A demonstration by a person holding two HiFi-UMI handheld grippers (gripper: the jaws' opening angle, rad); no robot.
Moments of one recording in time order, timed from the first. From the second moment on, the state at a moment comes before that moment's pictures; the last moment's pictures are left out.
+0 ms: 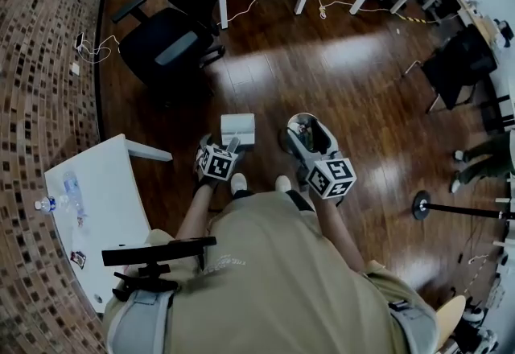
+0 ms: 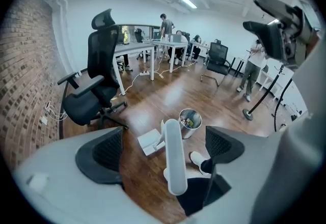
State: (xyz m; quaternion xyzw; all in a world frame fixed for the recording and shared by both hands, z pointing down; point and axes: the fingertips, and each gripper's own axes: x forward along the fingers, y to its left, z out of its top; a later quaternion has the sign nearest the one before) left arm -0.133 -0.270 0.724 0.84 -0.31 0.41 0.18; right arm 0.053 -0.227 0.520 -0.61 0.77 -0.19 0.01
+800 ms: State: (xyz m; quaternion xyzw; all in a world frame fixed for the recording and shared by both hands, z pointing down) left arm 0.025 -0.049 0.520 0.90 -0.42 0.12 0.02; right arm 0.189 0.024 0.513 -0.59 0.80 -0.07 0.05
